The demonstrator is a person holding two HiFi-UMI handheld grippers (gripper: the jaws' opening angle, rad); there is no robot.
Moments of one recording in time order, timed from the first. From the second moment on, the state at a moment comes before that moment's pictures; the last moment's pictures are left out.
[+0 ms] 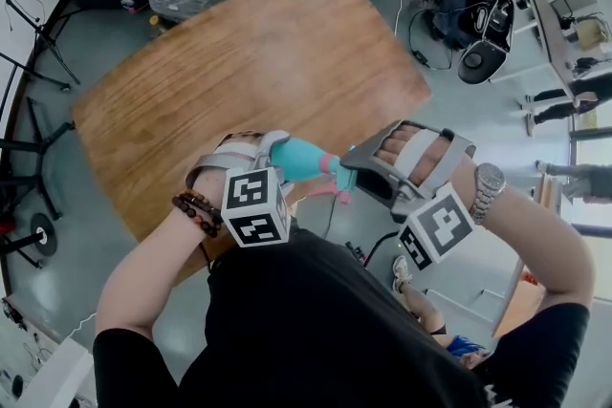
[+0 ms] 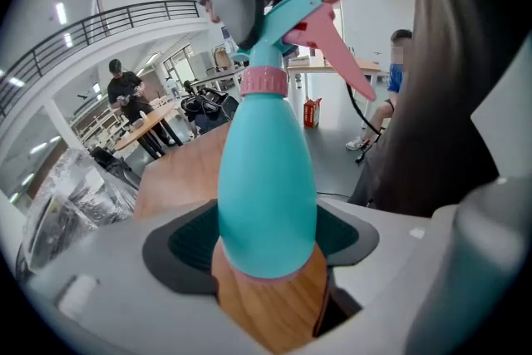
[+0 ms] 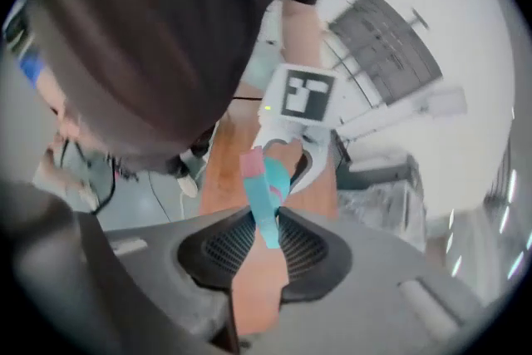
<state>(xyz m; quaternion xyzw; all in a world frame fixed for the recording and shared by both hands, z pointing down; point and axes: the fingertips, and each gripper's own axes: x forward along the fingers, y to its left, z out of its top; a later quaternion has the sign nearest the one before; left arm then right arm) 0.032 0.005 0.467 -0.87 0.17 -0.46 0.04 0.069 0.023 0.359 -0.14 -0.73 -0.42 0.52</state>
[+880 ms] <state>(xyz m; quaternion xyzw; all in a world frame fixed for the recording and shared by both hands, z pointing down) 0.024 -0.044 0.500 -0.88 0.32 -0.35 -0.04 0.071 -0.049 0.358 0.20 -0.86 0.23 0.40</state>
